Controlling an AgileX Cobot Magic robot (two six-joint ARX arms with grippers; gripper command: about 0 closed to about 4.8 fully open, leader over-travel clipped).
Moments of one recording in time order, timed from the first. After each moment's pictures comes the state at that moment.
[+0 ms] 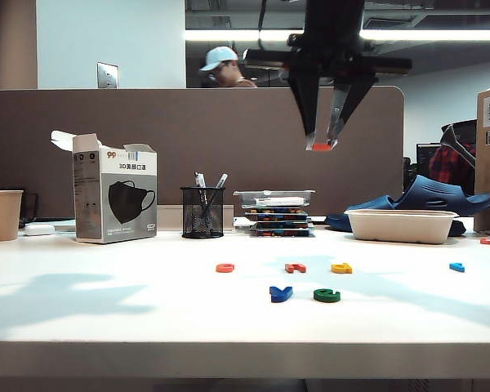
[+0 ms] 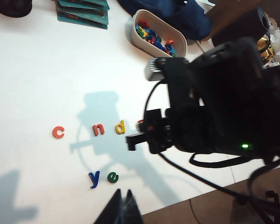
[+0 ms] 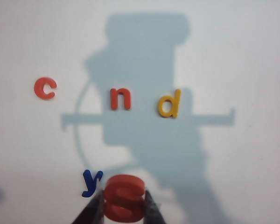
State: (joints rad) left arm -0.70 1.28 1.70 -1.00 0.00 -0.64; right arm 0.58 1.89 1.88 -1.23 0.11 0.47
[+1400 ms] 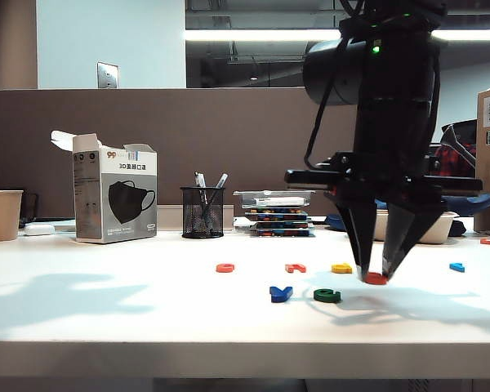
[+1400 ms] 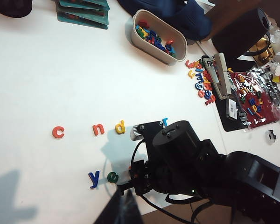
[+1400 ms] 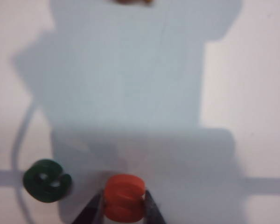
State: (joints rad) left arm -0.70 1.28 1.70 -1.00 0.00 -0.64; right arm 0.57 1.75 1.19 -0.81 0.04 0.49
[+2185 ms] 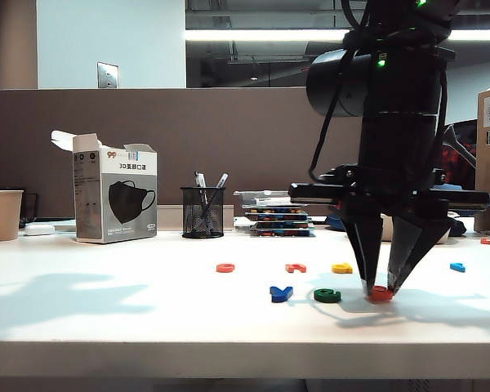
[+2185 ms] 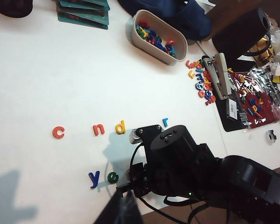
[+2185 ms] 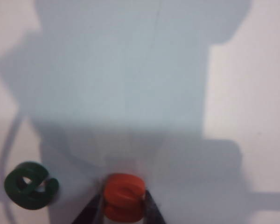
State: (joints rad) left arm -0.70 1.28 1.70 -1.00 0.00 -0.64; right arm 0.57 1.75 1.14 -0.76 0.04 0.49
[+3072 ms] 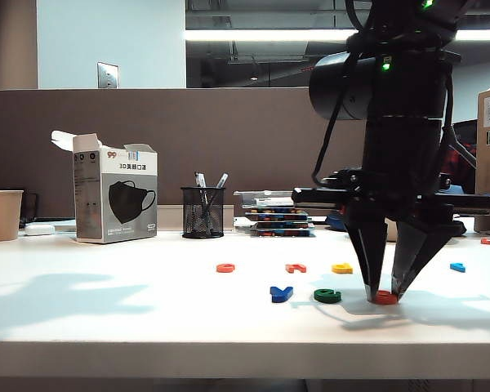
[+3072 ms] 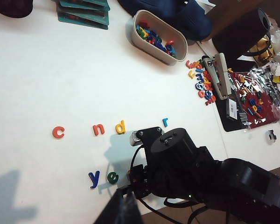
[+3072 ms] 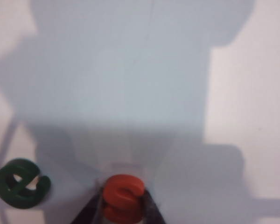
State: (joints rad) left arm -0.70 1.28 1.70 -1.00 0.00 -0.64; right arm 0.57 1.74 1.11 -0.74 0.04 0.49
